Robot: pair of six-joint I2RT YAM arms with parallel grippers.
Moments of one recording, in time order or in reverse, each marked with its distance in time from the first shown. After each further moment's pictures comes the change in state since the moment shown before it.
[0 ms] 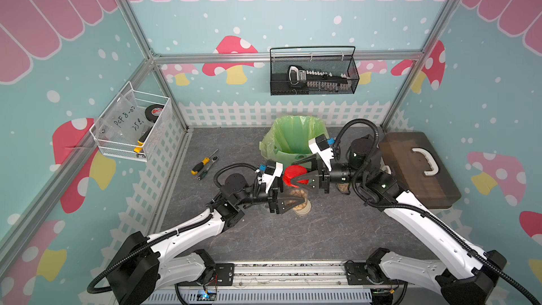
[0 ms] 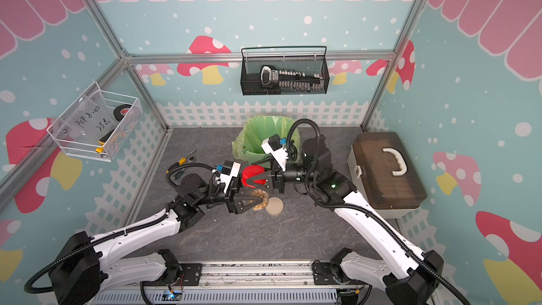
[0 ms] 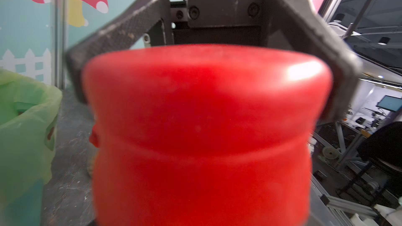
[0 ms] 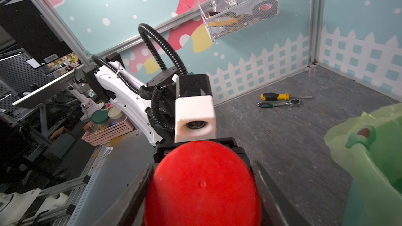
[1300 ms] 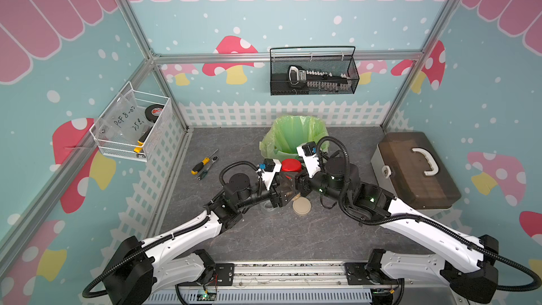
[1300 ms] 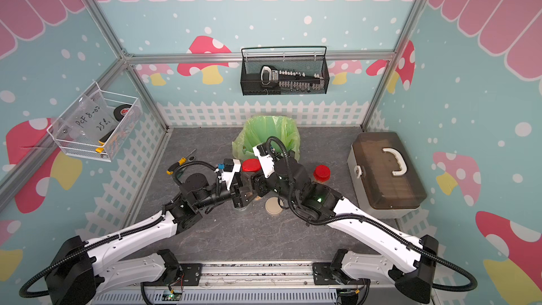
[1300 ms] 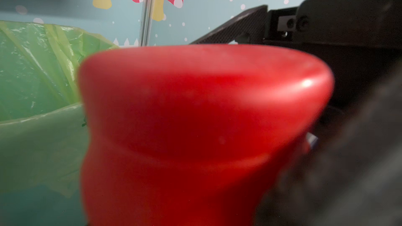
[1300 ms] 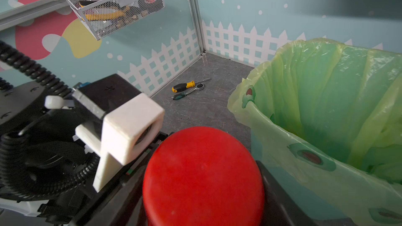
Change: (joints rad) left arm -0.010 -0.046 0.000 -0.251 -0.352 0.148; right arm 0.333 0.009 0.006 -0.127 1.006 0.046
